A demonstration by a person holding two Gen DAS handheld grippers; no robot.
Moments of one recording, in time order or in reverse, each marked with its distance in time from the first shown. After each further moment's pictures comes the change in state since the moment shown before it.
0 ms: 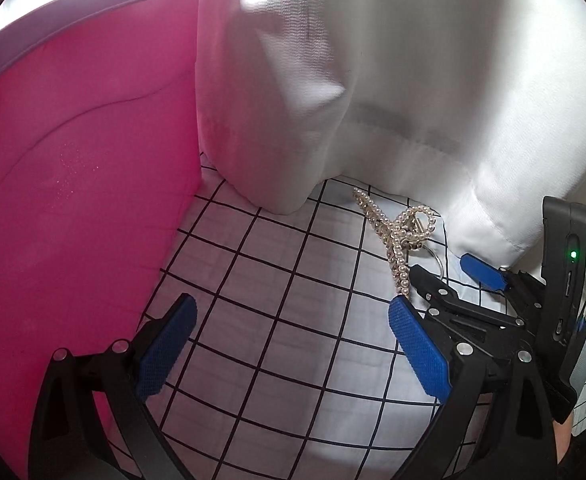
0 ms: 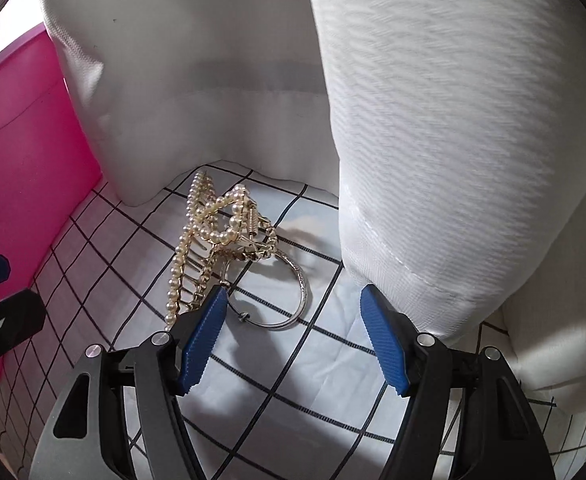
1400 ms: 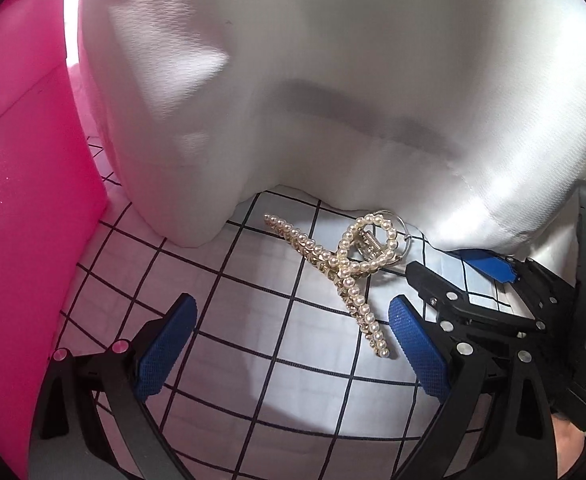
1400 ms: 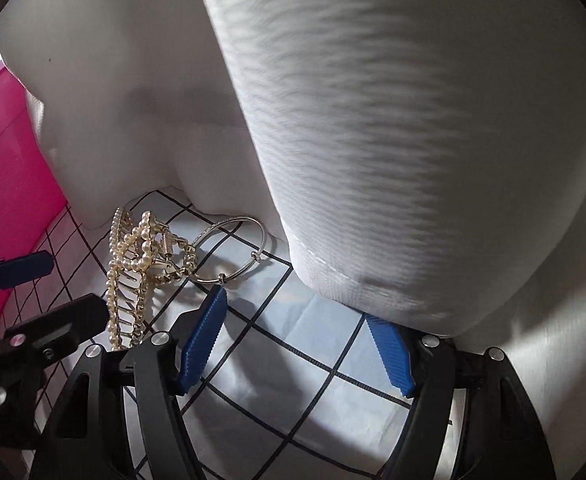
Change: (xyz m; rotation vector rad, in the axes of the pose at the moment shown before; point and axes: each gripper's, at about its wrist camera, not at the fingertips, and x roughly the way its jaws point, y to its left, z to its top) left arm 0.061 -0.058 0.024 0.018 0.026 -0.060; right arm 0.053 -0.043 0.065 -0.057 -0.012 0.042
